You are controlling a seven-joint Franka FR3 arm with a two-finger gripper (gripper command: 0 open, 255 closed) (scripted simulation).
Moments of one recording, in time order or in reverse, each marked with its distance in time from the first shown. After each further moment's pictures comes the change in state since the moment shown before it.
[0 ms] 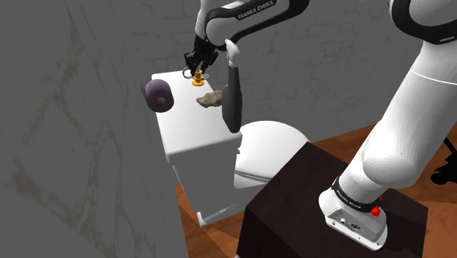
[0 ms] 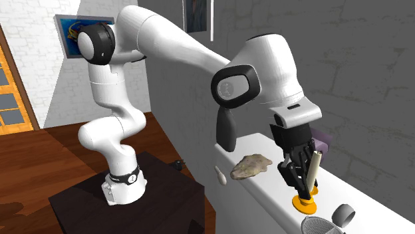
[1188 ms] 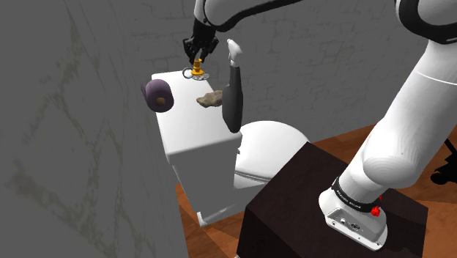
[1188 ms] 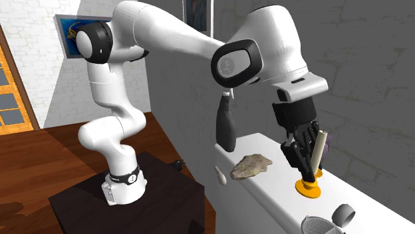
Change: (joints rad) arm 0.000 -0.027 0.002 0.087 0.014 -0.113 -0.015
